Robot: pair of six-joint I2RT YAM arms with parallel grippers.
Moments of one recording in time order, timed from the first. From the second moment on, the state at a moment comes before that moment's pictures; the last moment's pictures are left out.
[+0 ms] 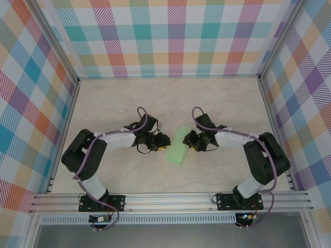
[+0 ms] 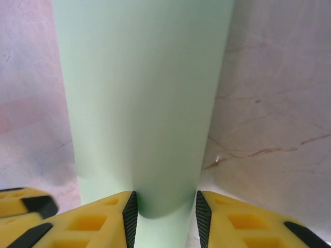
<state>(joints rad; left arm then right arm) -0.61 1.69 0.90 -0.19 0.48 -0.86 0.53 1.60 0.82 -0.33 -0.32 0.93</state>
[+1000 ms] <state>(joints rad) -0.61 1.60 0.90 -0.28 0.38 -0.84 0.54 1.71 0.97 -0.58 -0.27 0.83</state>
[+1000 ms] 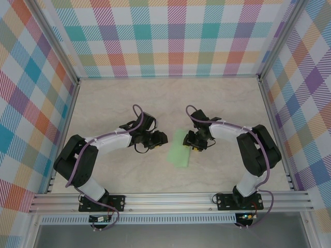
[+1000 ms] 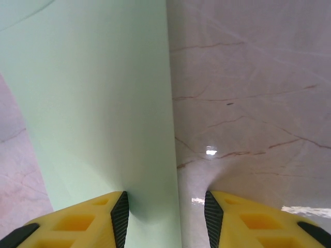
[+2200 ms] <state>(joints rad) -0.61 1.60 0.90 -0.28 0.38 -0.84 0.59 1.74 1.01 -0.60 -0.16 1.07</state>
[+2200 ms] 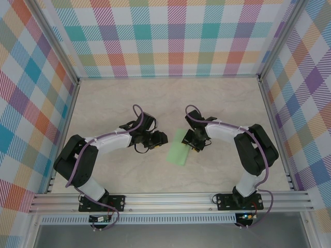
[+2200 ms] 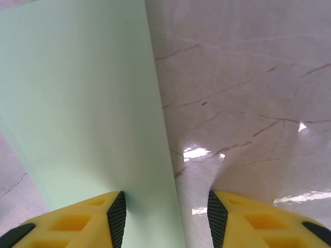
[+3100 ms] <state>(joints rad) -0.58 1.48 0.82 -0.41 0.13 -0.90 0.60 1.80 1.09 -0.69 -0.15 1.05</state>
